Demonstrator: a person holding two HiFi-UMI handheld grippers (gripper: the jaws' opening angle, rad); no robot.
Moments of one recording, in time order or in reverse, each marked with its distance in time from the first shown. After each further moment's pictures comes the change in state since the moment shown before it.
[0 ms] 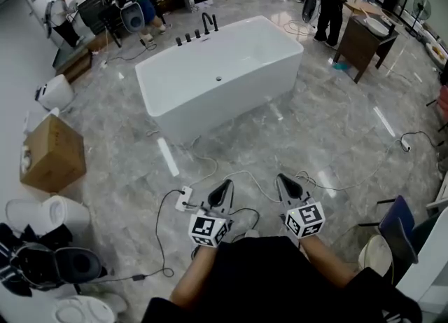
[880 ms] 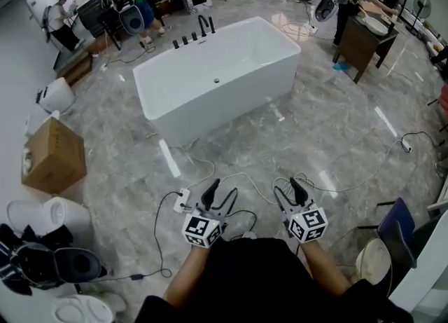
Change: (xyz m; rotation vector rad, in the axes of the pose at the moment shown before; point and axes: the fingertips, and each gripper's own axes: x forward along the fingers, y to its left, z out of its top) left arm 0.024 -0.027 -0.011 0.009 0.052 -0.064; right arm -0.032 -0.051 -0.031 0.095 0.061 -0.014
